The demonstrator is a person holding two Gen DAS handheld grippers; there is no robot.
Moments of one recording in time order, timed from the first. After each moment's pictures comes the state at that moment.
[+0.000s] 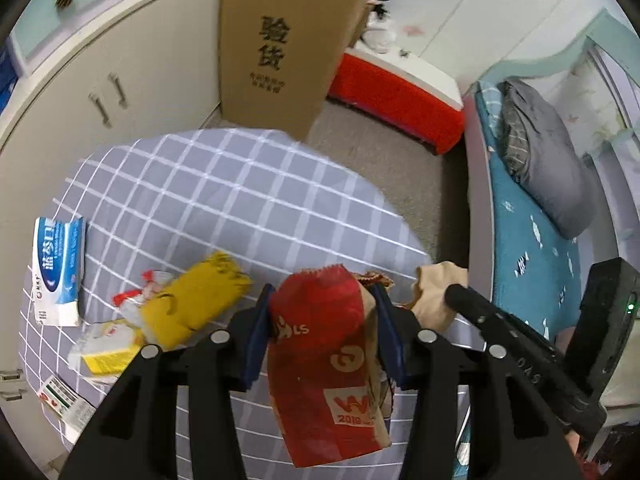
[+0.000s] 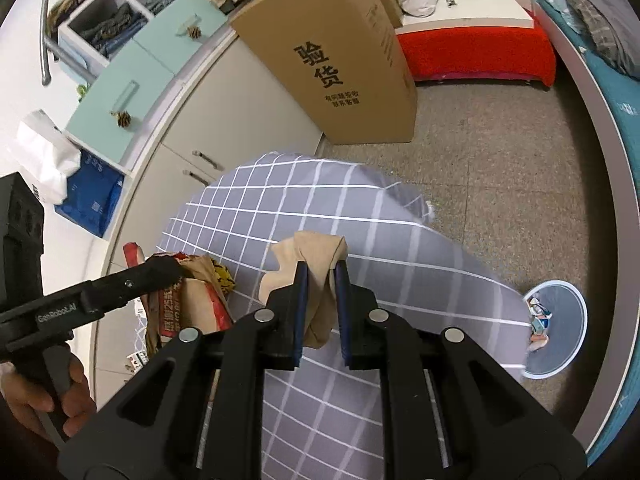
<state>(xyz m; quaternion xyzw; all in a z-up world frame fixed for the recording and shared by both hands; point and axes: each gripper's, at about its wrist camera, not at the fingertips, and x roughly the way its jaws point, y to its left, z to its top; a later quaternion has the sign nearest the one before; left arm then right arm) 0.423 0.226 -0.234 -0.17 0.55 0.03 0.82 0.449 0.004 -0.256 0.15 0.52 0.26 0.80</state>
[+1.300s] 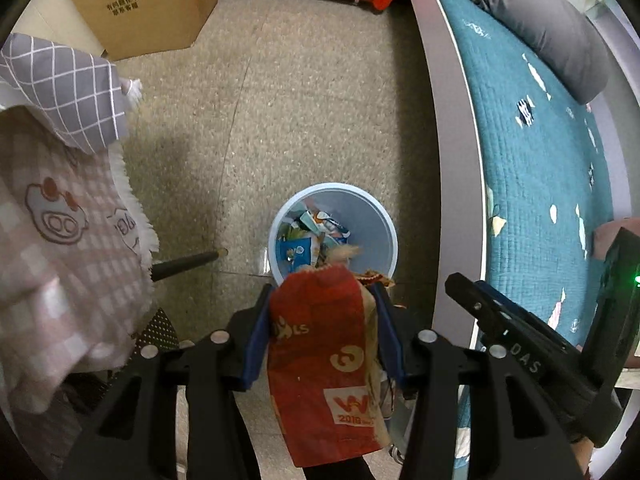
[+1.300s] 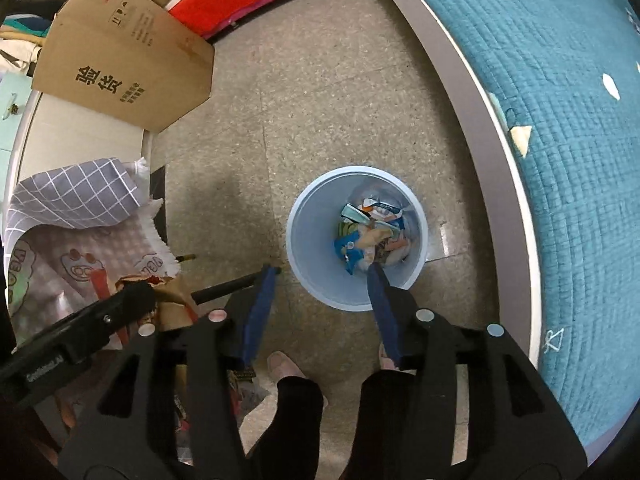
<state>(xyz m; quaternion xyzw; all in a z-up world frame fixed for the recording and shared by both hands) 0.450 -0.144 -0.479 -0.08 0.68 -0.04 0.73 0.418 -0.351 -0.486 0.20 0.64 0.04 0.74</state>
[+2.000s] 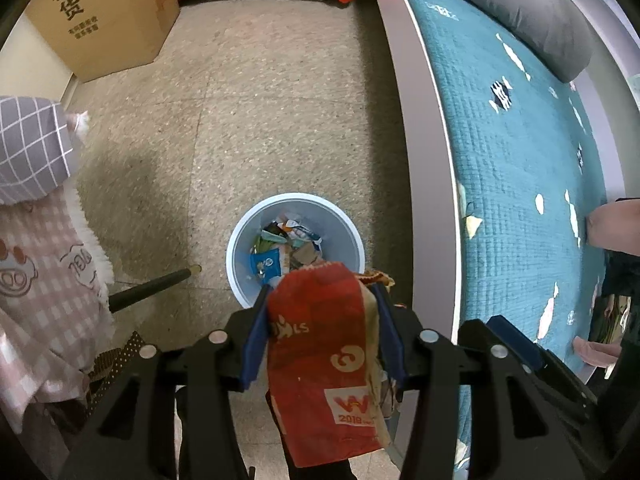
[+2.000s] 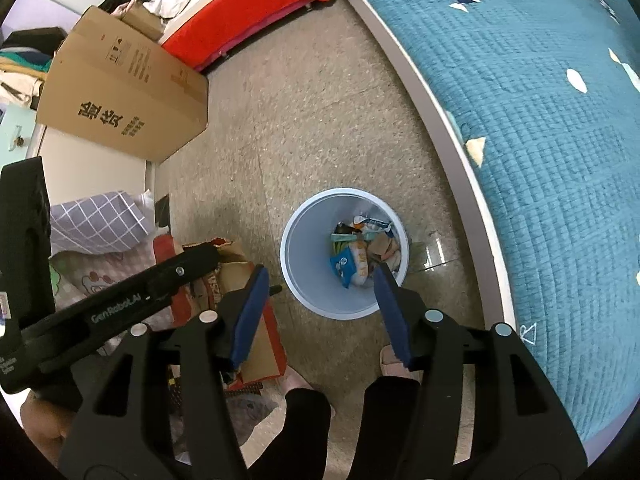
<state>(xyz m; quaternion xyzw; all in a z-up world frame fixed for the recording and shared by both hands) 0.477 -0.210 -0.488 -0.05 0.68 -0.08 0.73 0.401 -0.405 -0.451 0.24 0.61 0.01 0.76</state>
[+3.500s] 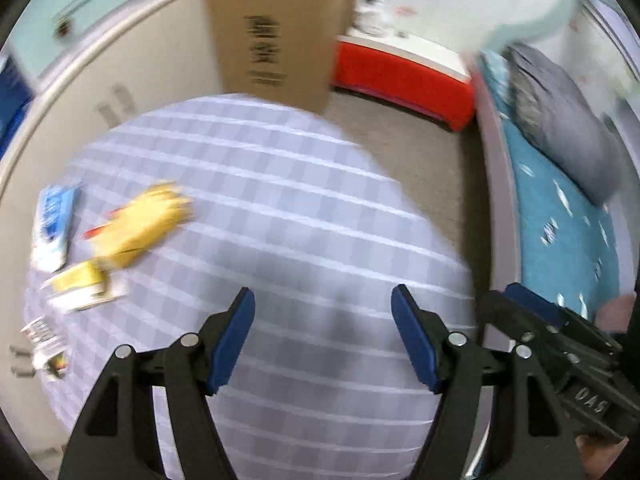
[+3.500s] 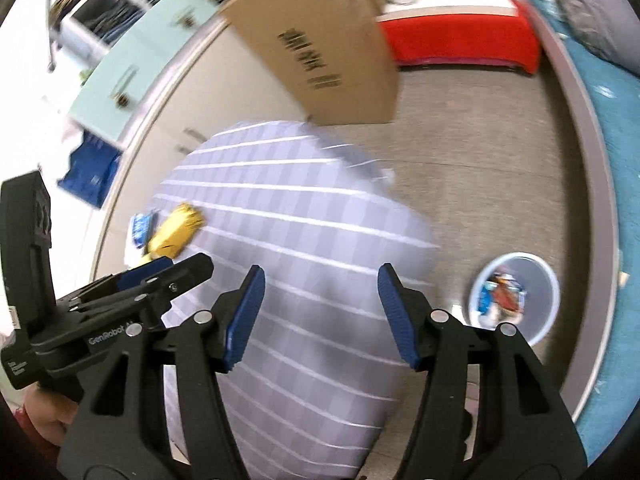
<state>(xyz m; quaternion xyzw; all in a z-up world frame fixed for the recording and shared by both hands) 0.373 0.155 -0.254 -0.10 0.56 0.09 0.82 0.399 -0.043 -0.252 0.12 0.55 0.27 0.78</state>
